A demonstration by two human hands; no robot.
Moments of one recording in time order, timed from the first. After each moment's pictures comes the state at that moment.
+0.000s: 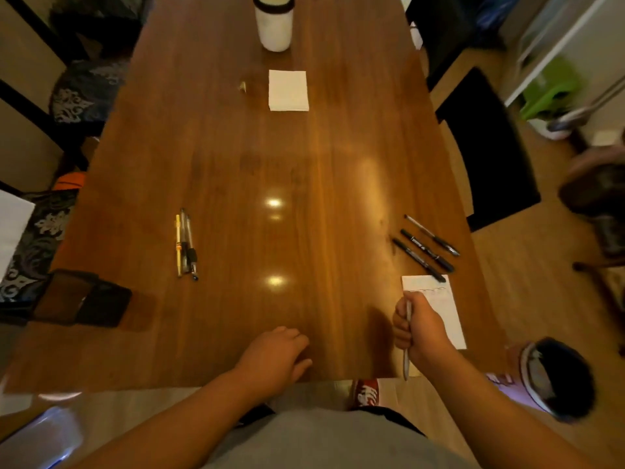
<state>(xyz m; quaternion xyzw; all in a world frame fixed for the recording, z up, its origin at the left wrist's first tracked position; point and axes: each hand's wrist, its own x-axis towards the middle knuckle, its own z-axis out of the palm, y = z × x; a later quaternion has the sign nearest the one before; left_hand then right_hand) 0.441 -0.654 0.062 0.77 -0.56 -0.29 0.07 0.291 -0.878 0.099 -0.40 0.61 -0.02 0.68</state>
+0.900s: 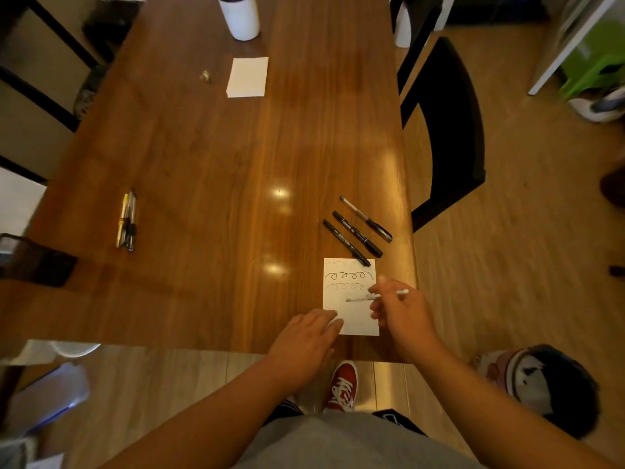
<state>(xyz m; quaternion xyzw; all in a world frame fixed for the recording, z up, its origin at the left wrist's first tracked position) 0.249 -0.827 0.050 0.81 -0.55 -0.21 0.02 0.159 -1.008 0.081 -0.66 0.46 -0.05 0.60</state>
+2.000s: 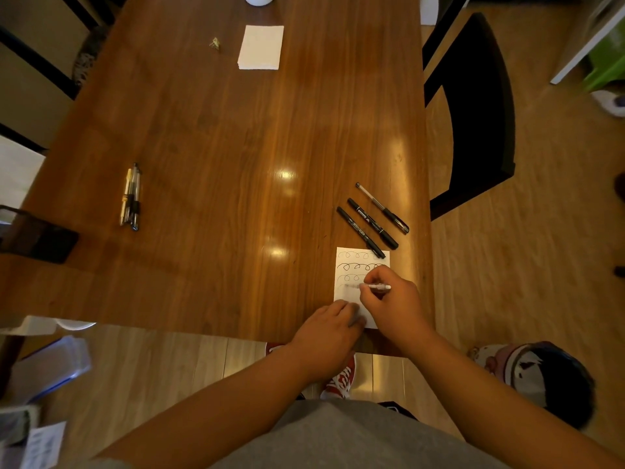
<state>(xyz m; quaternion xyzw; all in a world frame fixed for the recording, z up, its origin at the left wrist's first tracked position) 0.247 -0.843 0.037 0.77 -0.60 -0.21 0.05 0.188 -0.993 0.072 -0.82 0.35 0.03 0.45</state>
